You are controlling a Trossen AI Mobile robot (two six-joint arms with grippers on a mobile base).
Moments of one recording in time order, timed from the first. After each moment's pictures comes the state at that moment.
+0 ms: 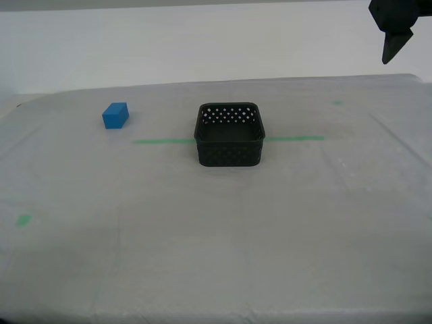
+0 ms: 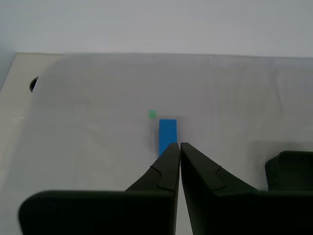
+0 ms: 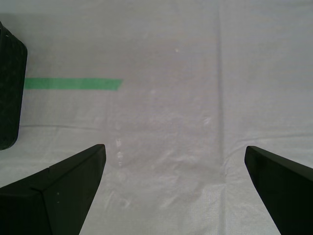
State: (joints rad) arm 0 0.16 1.38 1.05 -0.73 0.08 0.12; arm 1 -0.01 1.50 1.59 -0.83 0.00 -0.06
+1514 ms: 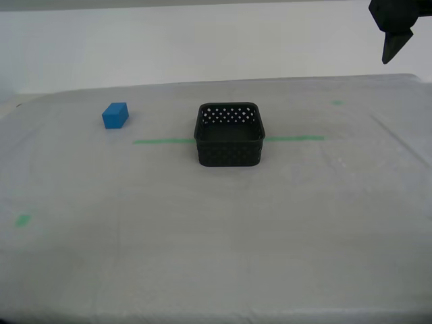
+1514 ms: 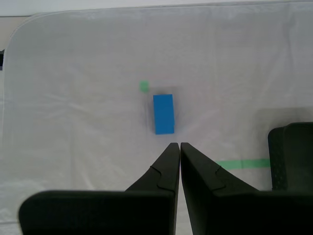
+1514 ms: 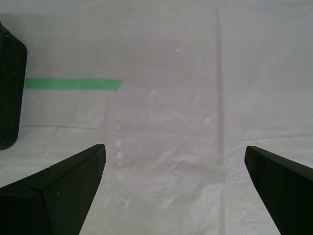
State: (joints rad) arm 0 0.16 1.38 1.05 -0.73 0.08 0.12; arm 1 -0.02 1.97 2.24 -1.29 0.03 0.01
